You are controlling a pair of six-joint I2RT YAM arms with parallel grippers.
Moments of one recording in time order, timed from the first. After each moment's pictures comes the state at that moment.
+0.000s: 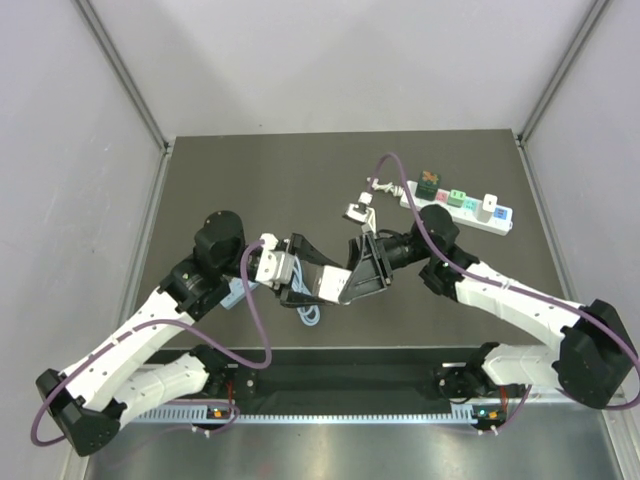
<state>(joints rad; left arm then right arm) -0.71 0.91 0.94 -0.15 1.10 0.40 0.75 1.21 0.77 0.55 -1.19 1.19</state>
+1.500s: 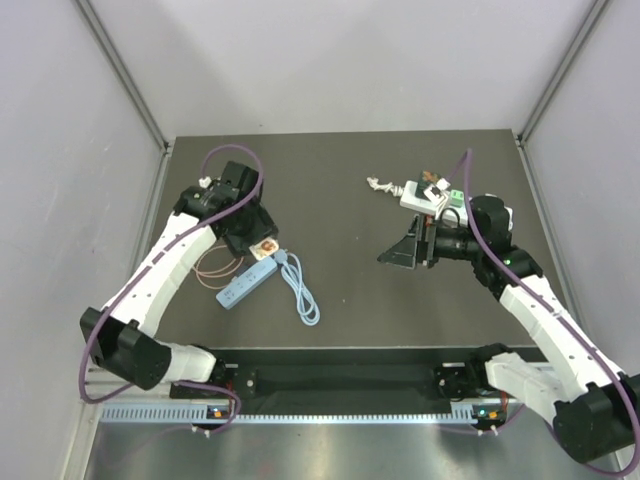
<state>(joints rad) -0.43 1.35 1.40 -1.13 -0.15 -0.94 0.30 0.95 0.79 -0.27 -0.87 0.57</state>
